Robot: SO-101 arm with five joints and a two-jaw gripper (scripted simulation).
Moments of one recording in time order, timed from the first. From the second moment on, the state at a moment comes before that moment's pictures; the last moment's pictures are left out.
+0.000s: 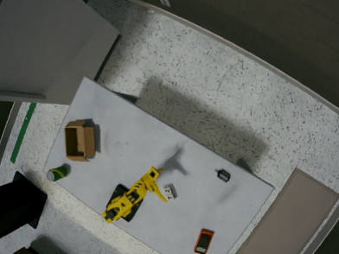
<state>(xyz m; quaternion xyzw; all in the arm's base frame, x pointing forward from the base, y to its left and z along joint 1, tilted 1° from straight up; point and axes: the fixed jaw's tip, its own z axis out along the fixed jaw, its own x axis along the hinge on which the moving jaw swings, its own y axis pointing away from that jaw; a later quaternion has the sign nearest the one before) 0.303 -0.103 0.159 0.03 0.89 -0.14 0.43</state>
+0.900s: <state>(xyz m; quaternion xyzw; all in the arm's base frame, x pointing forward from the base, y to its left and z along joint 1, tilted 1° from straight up) 0.303 -0.103 0.159 0.03 0.89 -0.14 0.43</state>
